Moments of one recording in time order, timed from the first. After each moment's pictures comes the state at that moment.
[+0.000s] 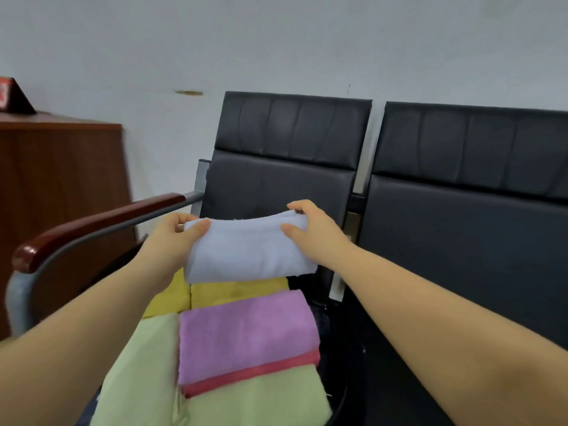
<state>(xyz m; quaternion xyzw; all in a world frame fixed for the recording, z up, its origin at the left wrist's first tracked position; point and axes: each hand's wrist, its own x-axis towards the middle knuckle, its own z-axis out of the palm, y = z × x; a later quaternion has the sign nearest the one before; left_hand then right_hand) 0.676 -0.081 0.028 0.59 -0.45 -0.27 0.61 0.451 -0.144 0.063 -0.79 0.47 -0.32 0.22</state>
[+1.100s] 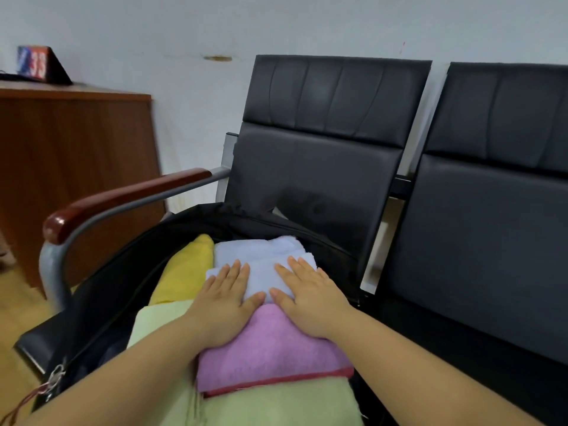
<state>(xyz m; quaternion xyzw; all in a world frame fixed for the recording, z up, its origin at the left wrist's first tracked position) 0.645 -0.079 -0.067 0.77 -0.63 -0.13 0.07 0.483 -0.148 -0.056 -0.90 0.42 -0.01 0.10</state>
